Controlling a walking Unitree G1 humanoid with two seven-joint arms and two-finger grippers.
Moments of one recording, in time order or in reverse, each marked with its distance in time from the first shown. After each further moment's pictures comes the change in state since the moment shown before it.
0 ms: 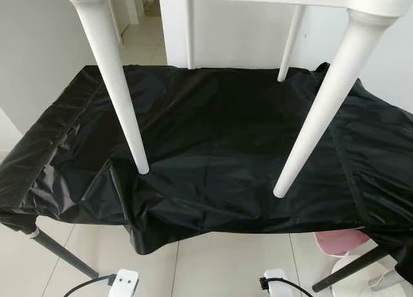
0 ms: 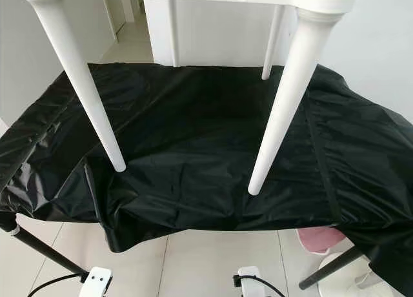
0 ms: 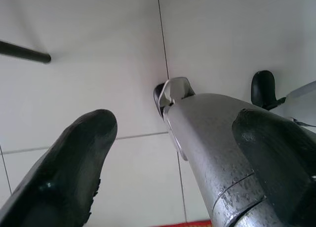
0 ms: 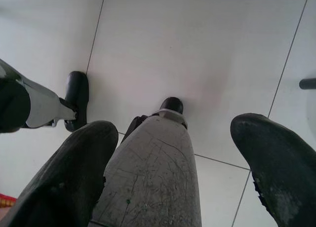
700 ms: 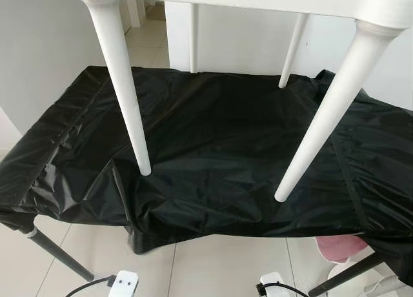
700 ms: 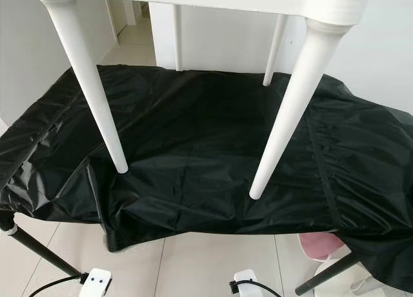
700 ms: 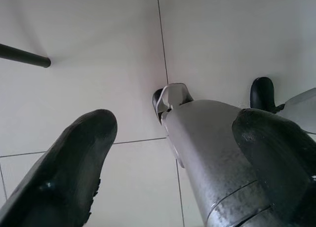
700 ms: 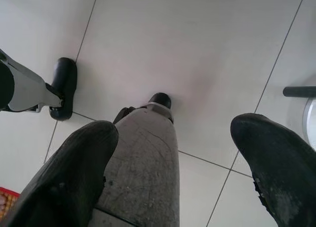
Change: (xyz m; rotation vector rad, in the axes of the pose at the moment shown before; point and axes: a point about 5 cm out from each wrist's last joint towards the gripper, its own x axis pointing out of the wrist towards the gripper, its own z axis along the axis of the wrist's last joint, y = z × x) left arm 0.000 -0.004 -0.004 -0.015 0.003 0.013; right arm -0.001 -0.002 -0.003 -0.080 0.020 0.002
